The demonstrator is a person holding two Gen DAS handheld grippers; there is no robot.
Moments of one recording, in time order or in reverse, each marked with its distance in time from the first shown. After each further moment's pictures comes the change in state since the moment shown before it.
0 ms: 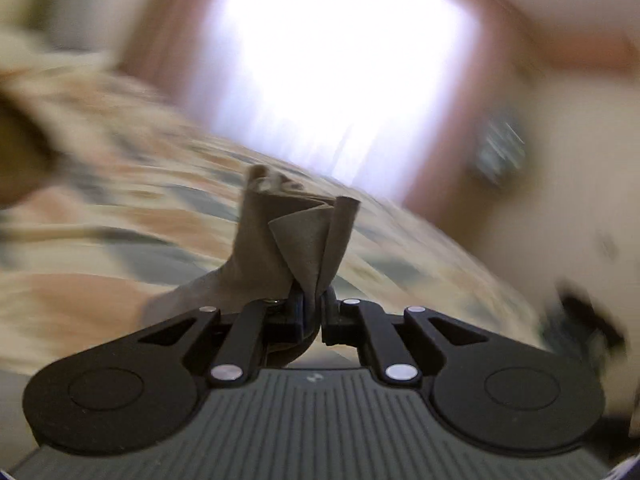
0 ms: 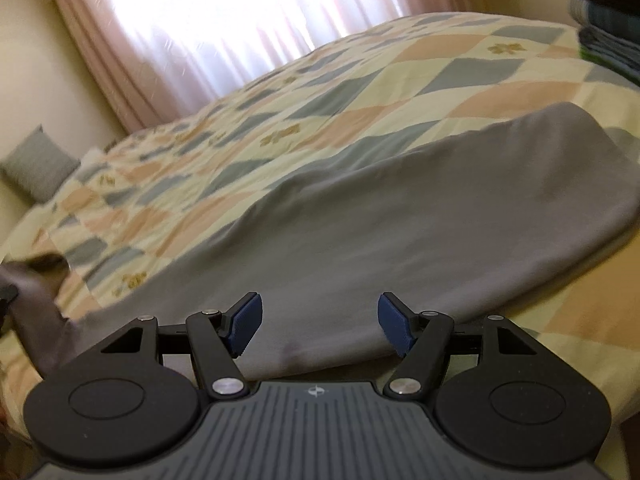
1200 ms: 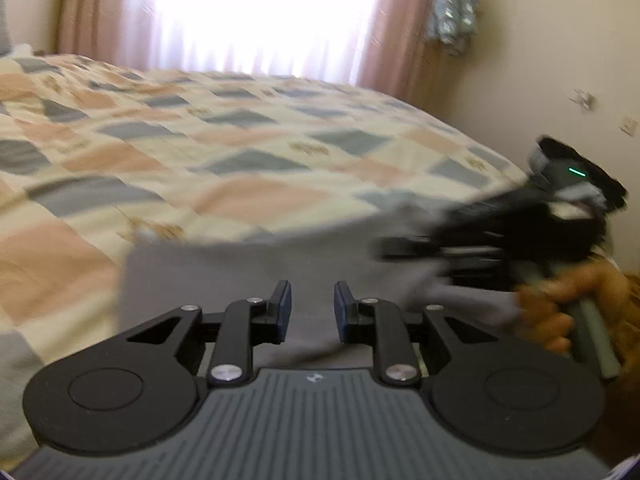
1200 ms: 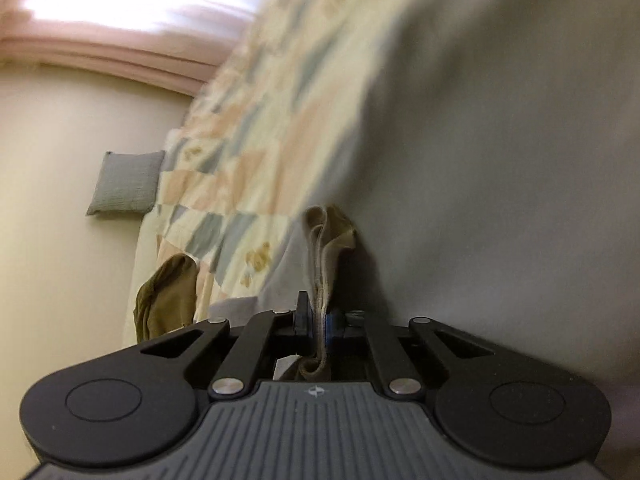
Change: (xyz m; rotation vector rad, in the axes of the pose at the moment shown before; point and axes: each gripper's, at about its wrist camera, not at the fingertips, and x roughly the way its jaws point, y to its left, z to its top) left arm 0.013 -0.039 -0.022 0.119 0.236 0.037; right arm 0.136 0.030 0.029 0.327 0.354 0.444
